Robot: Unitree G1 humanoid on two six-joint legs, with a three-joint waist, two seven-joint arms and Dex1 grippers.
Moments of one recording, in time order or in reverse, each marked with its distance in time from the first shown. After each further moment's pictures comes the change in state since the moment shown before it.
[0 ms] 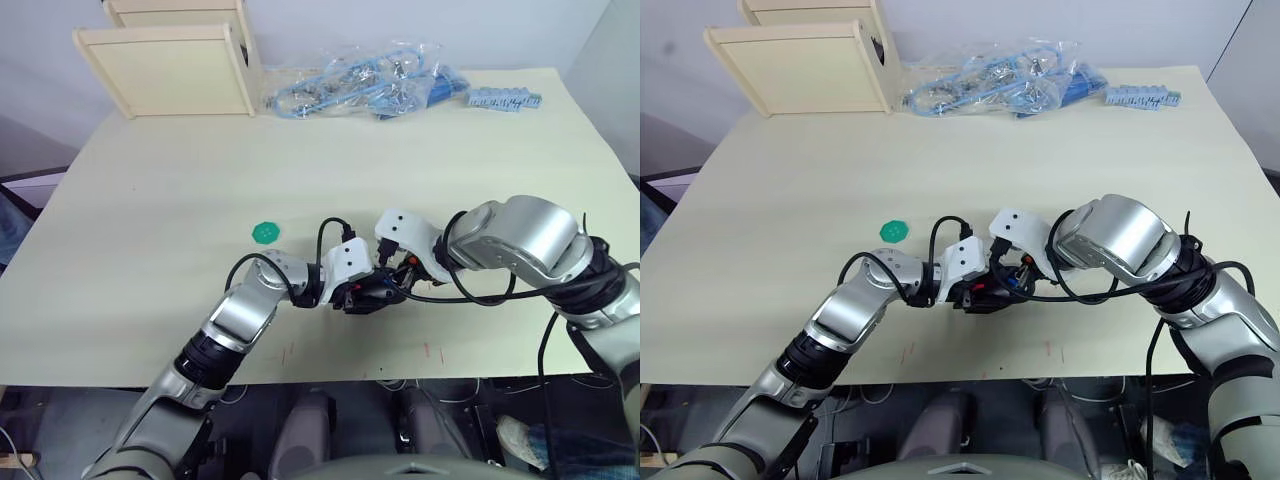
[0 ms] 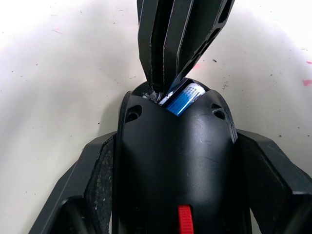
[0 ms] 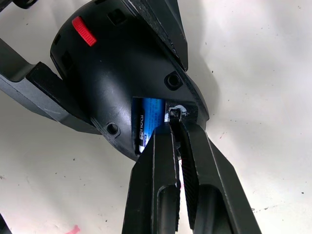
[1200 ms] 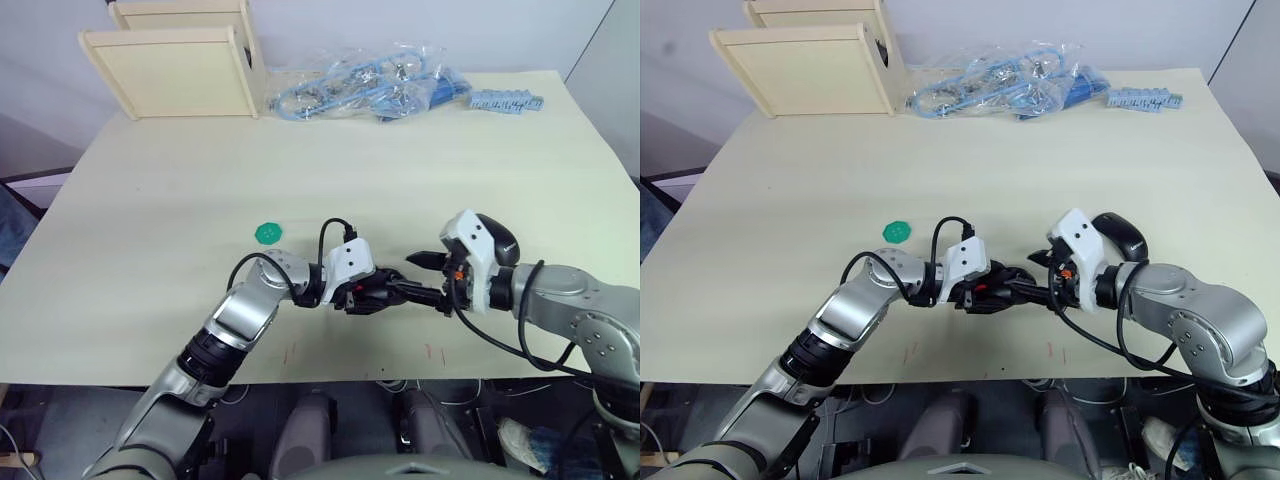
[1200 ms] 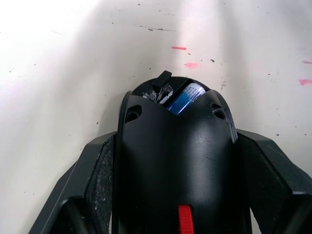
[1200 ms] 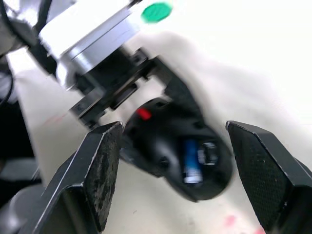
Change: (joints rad) left arm -0.012 -0.008 -0.002 0.029 -0.003 -0.017 -0.009; right arm 0.713 0.011 -0.630 -0.351 0.096 -0.516 0.021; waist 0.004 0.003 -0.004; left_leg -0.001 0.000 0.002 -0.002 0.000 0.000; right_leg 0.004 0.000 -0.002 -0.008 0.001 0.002
